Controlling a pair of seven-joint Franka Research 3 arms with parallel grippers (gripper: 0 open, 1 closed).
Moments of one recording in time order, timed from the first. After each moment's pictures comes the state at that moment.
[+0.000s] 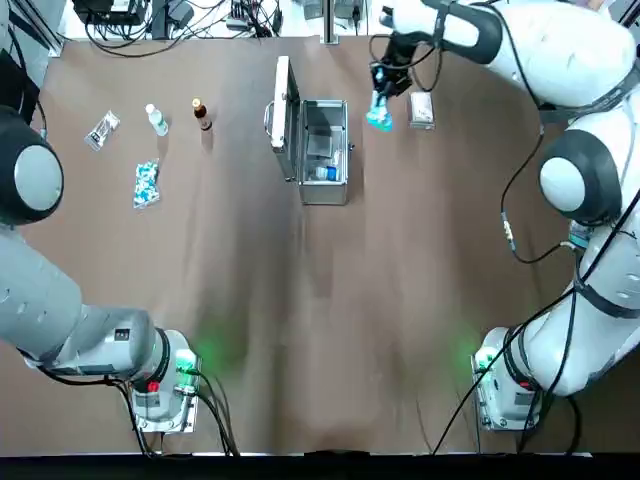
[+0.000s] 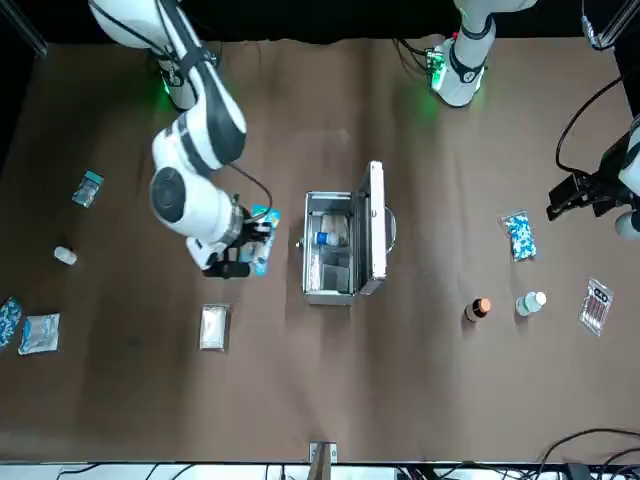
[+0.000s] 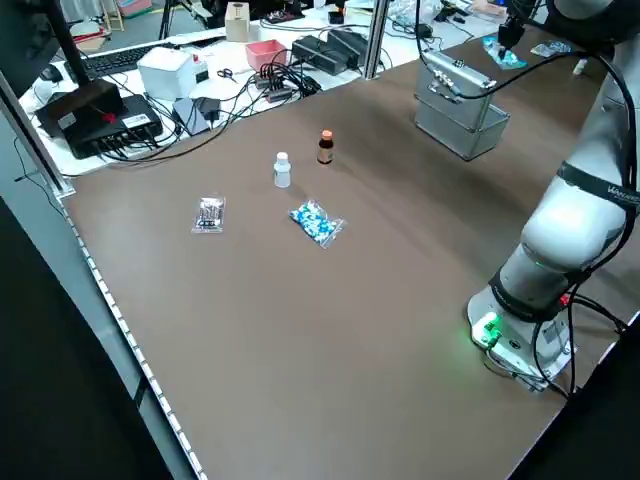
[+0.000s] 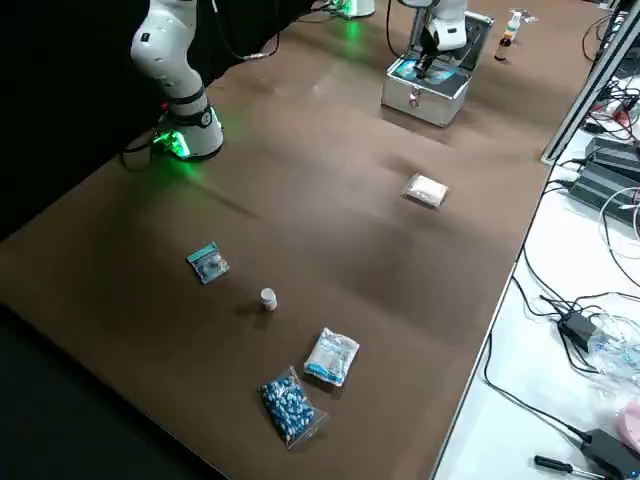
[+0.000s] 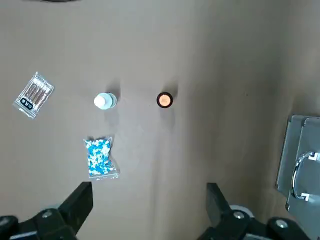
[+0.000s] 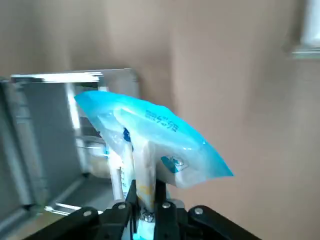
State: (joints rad) left arm 0.00 0.15 -0.06 -1.37 0.00 1.56 -0.12; right arm 0.47 0.44 0.02 -1.58 0.35 1.99 0.39
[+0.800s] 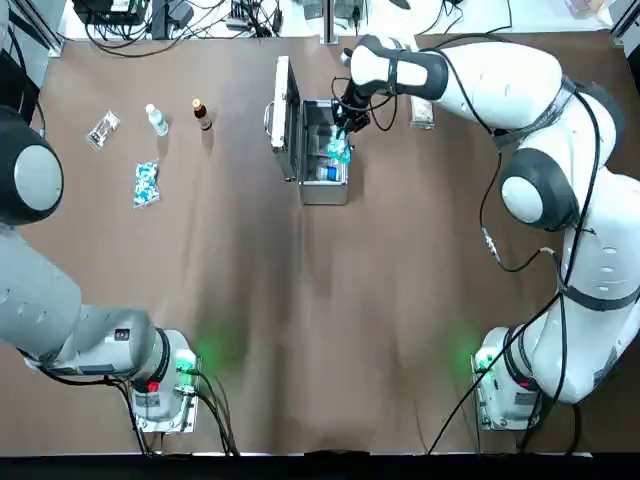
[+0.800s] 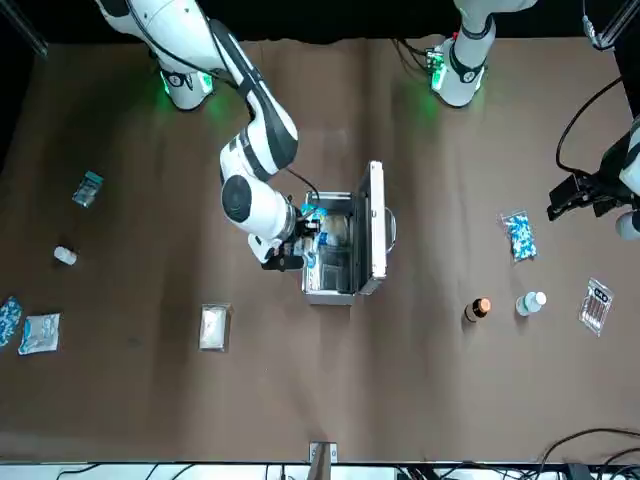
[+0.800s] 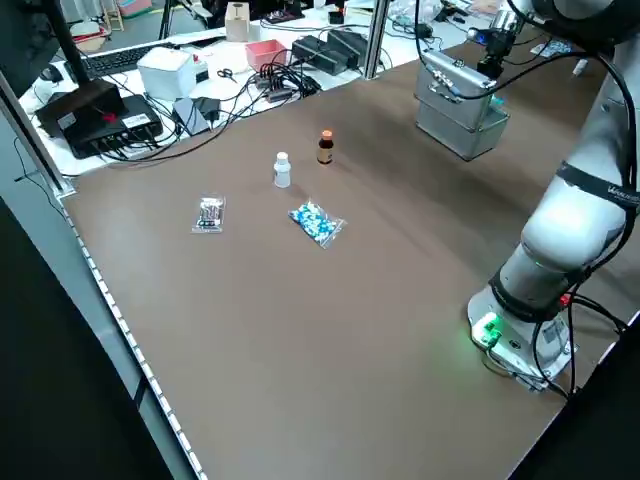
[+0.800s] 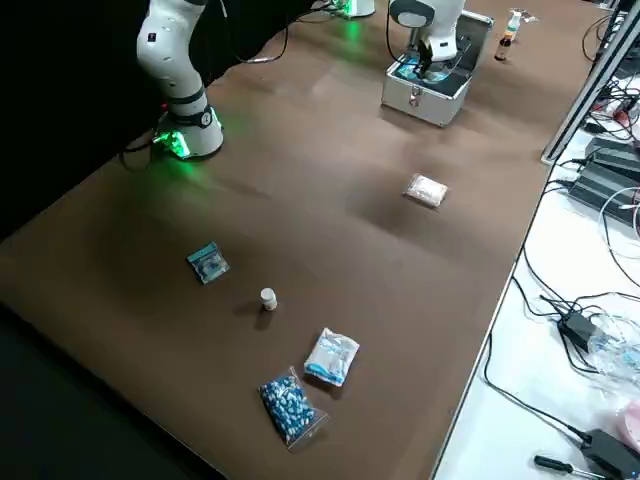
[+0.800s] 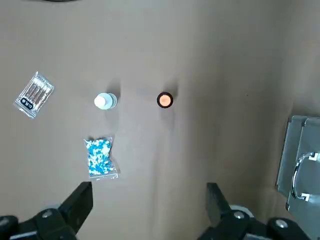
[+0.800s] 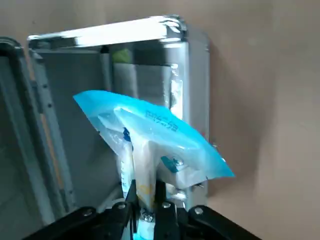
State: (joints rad) left arm 0.00 0.15 -0.06 -1.37 0.00 1.56 -0.12; right arm 0.63 0.61 0.02 -1.54 0.49 2.21 0.41
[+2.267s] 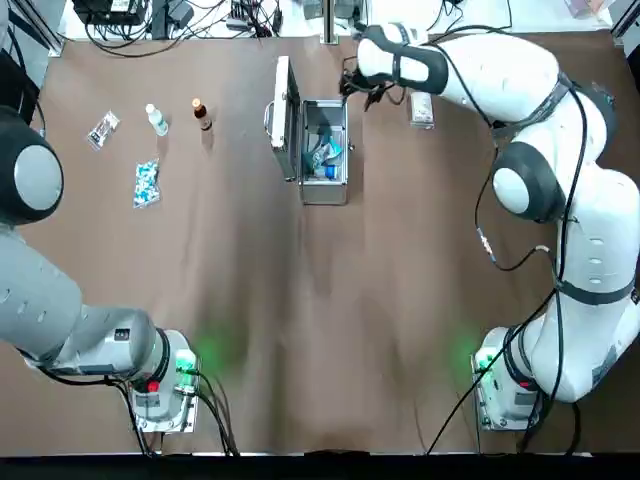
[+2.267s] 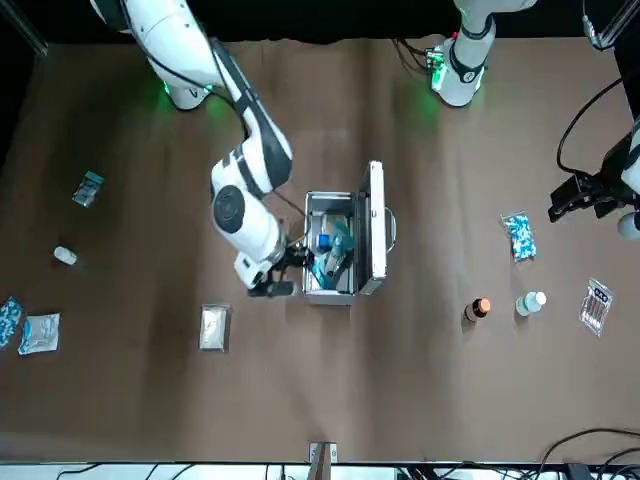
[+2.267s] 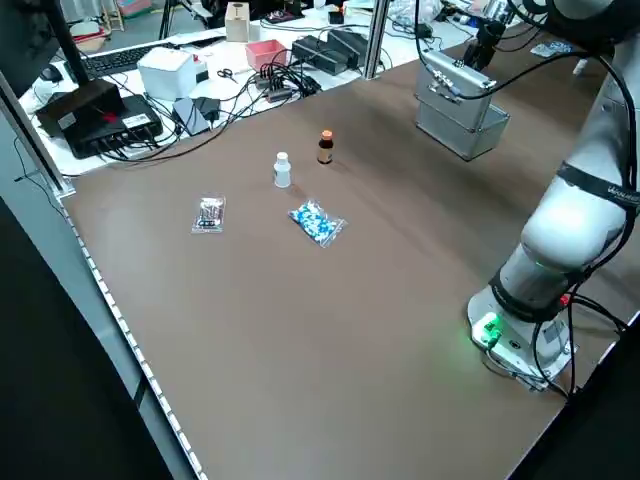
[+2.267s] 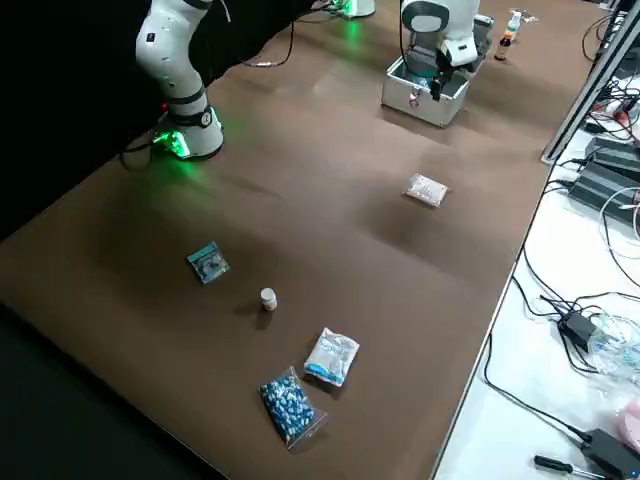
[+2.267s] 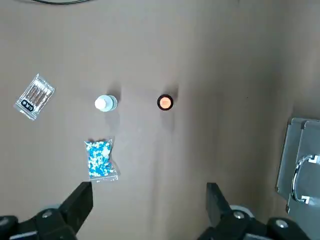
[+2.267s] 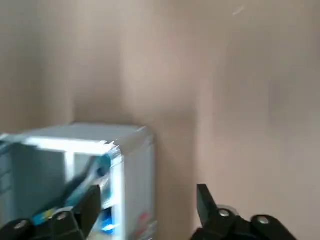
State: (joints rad) left arm 0.00 0.15 -0.06 -1.37 0.00 1.57 -0.12; right arm 0.56 0.66 -0.04 -1.44 0.23 2.22 0.41
